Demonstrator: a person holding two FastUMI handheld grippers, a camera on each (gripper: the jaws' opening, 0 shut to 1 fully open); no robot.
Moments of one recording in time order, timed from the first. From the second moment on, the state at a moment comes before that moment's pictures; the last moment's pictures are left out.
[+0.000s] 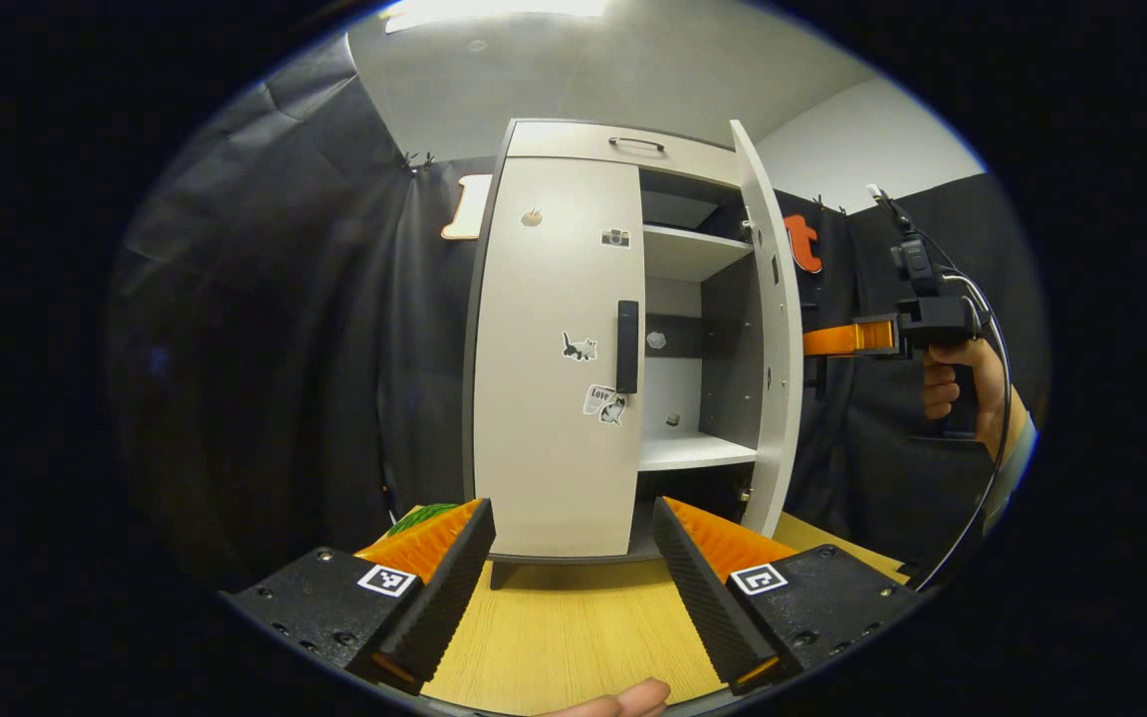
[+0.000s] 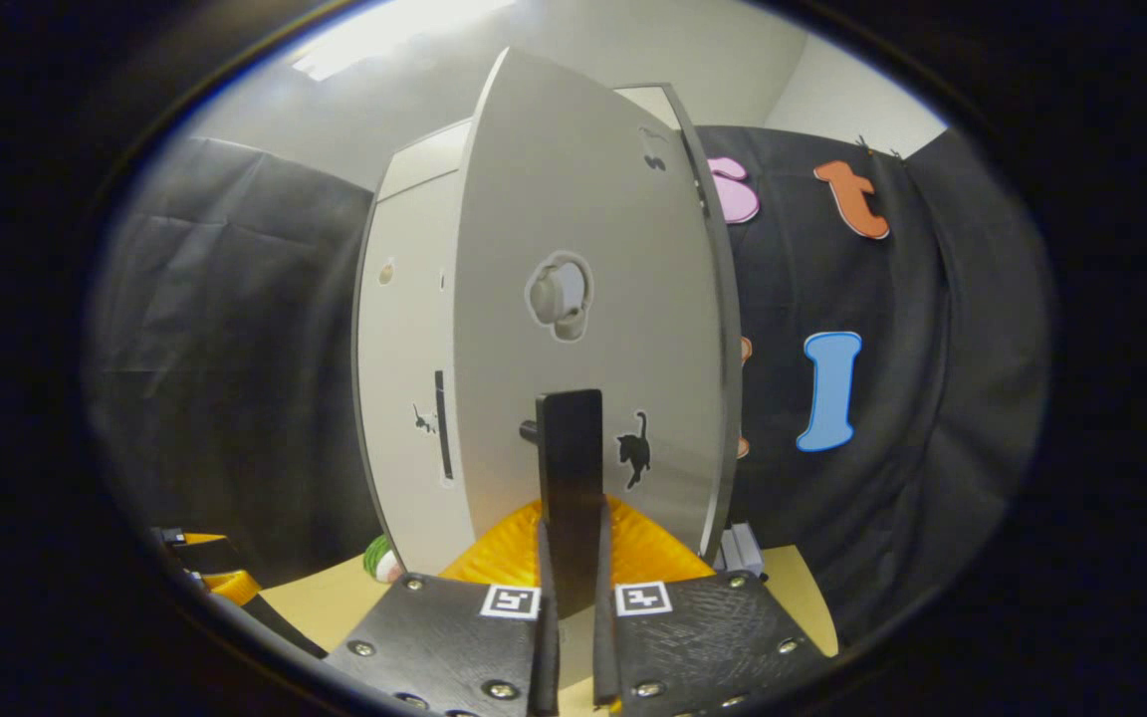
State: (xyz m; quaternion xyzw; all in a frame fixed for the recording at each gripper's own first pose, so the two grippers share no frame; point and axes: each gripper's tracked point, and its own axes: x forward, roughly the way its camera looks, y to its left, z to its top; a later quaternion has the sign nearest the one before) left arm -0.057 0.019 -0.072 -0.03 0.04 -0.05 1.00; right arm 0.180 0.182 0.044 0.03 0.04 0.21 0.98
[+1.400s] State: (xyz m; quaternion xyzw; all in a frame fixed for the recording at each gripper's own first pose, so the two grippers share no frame) left arm -0.022 0.020 -0.075 -0.02 0.05 -0.03 1.00; right arm 0.178 0.086 0.044 0.00 -0.01 0.09 1.00
